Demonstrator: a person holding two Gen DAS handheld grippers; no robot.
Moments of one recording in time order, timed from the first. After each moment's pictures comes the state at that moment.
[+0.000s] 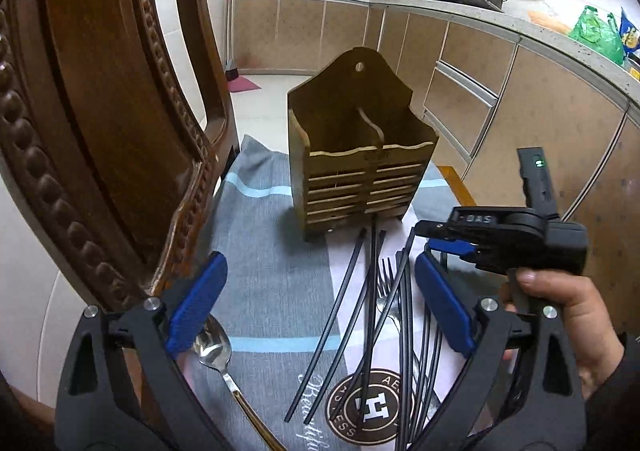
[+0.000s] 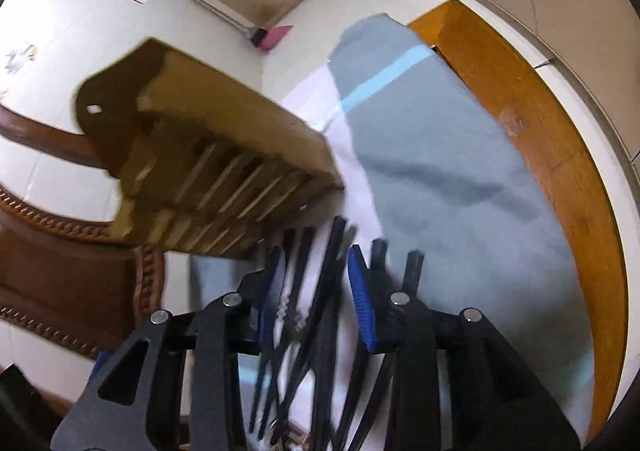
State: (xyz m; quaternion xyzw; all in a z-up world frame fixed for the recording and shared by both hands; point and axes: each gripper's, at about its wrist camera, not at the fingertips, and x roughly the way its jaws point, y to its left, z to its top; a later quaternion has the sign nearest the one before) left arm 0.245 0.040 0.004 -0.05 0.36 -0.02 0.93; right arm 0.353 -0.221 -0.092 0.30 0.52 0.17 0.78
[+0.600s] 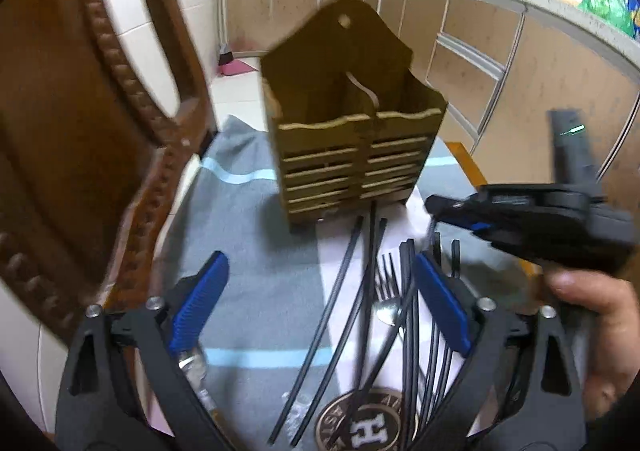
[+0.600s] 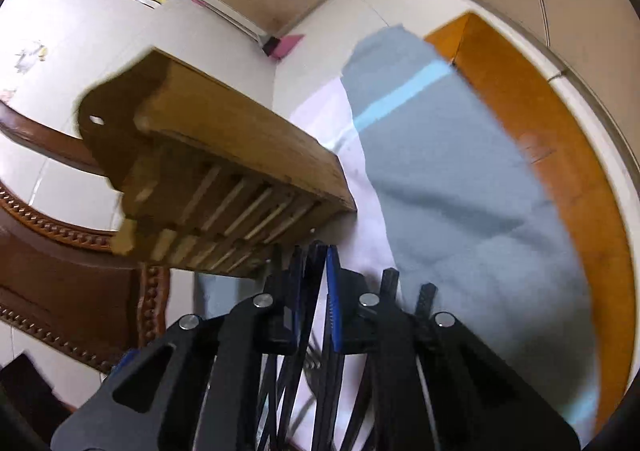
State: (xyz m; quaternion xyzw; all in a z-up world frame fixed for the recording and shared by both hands) left arm 0.290 0.012 -0.029 -0.02 0.40 -0.02 0.92; right arm 0.352 -0.234 -0.081 0.31 0.48 0.21 0.79
